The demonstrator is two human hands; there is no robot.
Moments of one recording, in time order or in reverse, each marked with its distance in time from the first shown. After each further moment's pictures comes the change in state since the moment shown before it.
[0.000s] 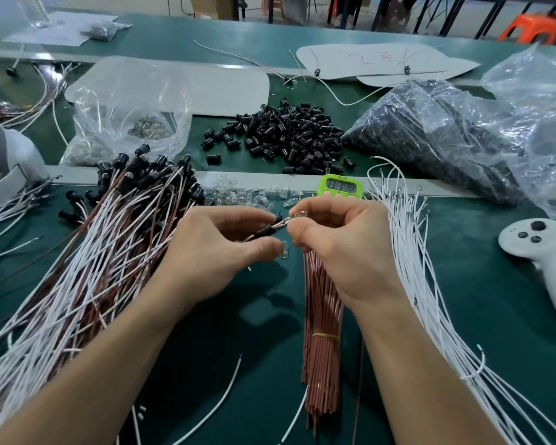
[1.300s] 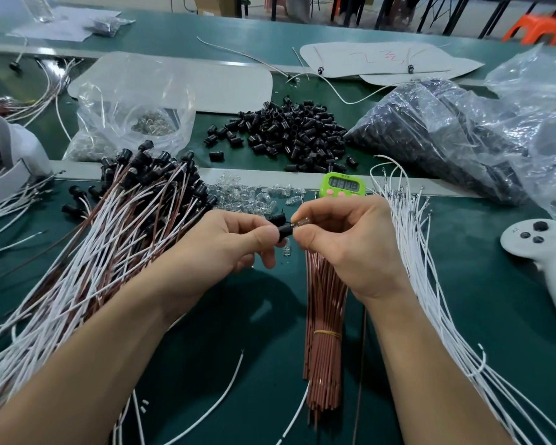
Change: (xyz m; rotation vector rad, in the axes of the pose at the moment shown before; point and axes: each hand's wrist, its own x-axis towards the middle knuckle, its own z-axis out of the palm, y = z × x) left_hand 0.004 -0.005 -0.001 -0.247 -0.264 -0.127; right_hand 0.005 0.004 -0.013 -0.037 -0.166 -0.103
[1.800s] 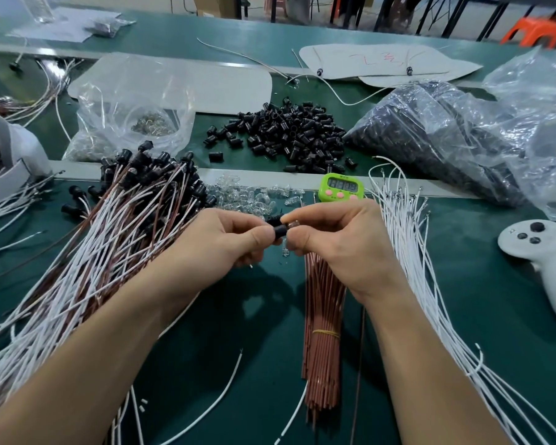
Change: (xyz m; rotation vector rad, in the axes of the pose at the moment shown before) left_hand 0.001 0.001 0.000 0.078 0.075 0.008; right_hand 0.002 0.004 0.001 0.046 -0.039 0.090
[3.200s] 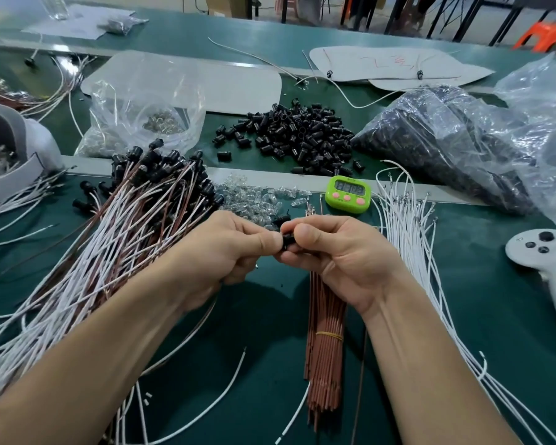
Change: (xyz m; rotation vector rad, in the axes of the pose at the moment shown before) left_hand -0.007 0.006 0.002 -0.110 -0.158 -0.078; right_hand 0.000 -0.005 0.005 0.556 -0.188 0.478
